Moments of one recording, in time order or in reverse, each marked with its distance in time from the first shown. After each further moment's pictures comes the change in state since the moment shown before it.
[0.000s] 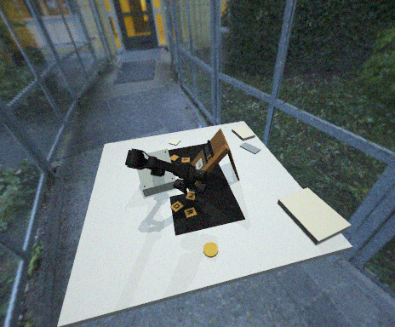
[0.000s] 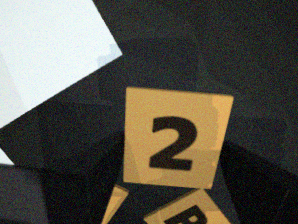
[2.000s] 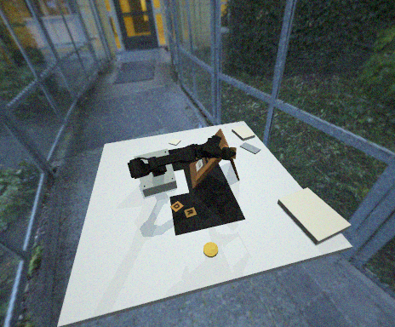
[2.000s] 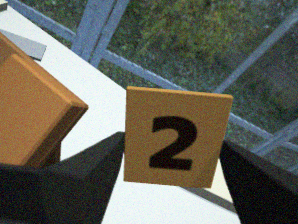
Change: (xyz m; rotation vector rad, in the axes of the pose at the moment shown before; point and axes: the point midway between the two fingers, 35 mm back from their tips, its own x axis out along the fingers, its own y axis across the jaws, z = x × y) arm -0.228 -0.187 0.126 0.341 -0.937 -0.795
